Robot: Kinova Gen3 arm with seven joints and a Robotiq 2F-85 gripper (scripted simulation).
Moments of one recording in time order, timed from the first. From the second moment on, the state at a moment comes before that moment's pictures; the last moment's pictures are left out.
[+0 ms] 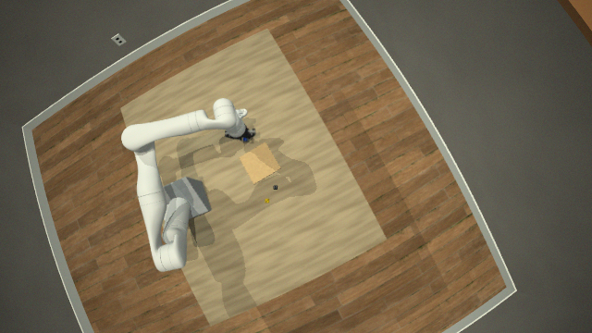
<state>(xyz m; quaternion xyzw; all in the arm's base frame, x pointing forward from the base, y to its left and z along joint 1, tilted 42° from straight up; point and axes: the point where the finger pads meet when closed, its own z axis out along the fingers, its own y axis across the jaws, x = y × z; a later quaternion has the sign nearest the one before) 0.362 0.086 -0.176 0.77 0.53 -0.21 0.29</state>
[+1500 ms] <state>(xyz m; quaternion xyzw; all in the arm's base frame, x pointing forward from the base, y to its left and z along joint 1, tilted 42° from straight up) 0.362 0.074 -0.188 0.77 0.53 -0.21 0.29</state>
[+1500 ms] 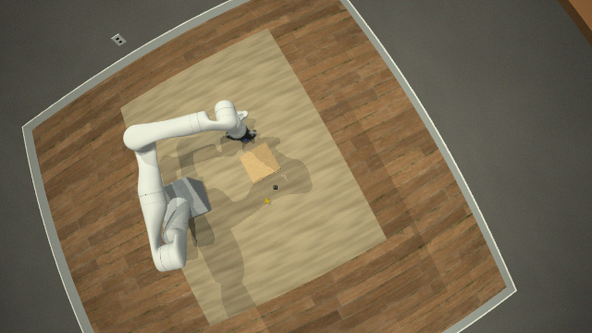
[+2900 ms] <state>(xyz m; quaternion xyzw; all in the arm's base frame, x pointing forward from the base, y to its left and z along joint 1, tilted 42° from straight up) 0.362 0.074 -0.188 0.77 0.53 -0.21 0.29</state>
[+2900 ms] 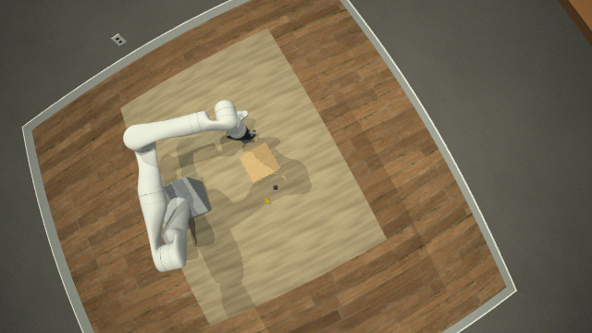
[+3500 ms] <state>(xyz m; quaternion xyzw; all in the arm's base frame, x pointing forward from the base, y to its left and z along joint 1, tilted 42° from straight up) 0.361 0.111 -0.138 0.77 0.52 -0.22 0.30</state>
